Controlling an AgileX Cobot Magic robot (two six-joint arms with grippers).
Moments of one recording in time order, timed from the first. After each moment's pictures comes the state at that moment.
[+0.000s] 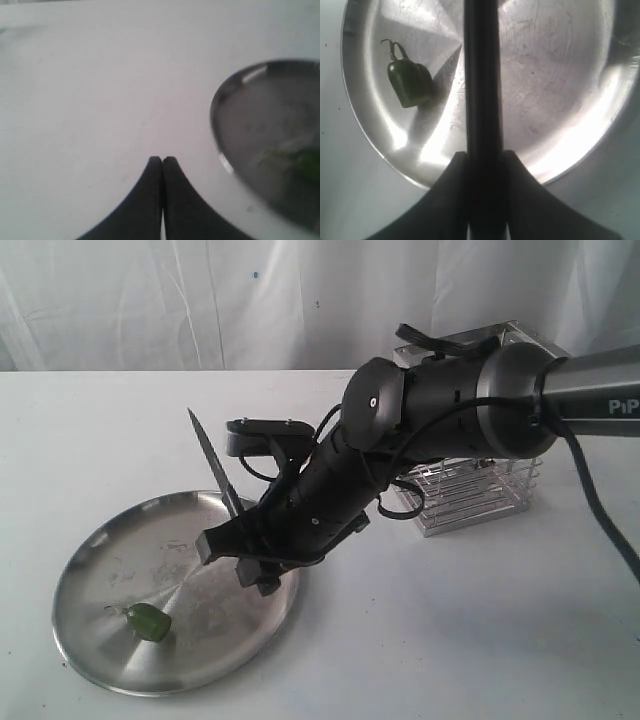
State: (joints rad) left arm 0.04 0.00 0.02 0.17 0.39 -0.22; right arm 0.71 1.86 -1.23 0.59 0.66 -0.25
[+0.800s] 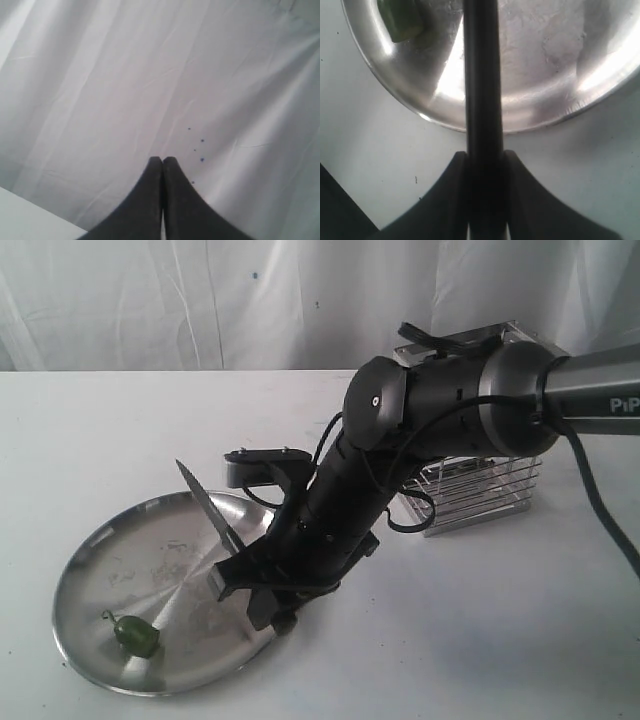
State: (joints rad) left arm 0.04 0.10 -0.05 -0.41 -0.43 -0.14; right arm 0.70 1.86 -1.23 0.58 0.85 -0.30
